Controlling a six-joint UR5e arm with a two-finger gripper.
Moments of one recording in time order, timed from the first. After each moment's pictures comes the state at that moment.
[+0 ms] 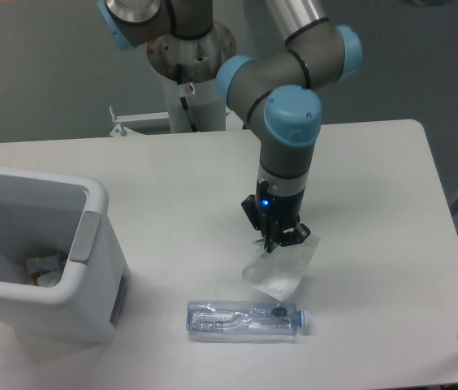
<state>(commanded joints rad) 2.51 -1.80 -1.71 -0.91 1.31 1.13</state>
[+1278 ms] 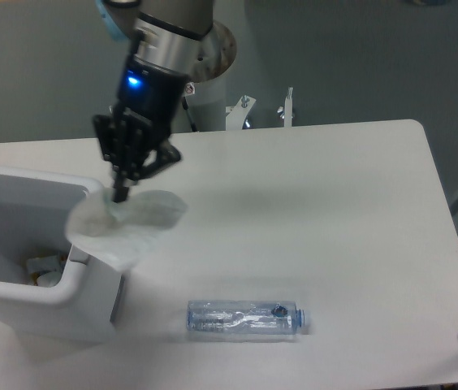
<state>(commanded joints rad) 2.22 -1.57 -1.64 -0.90 1.01 0.82</state>
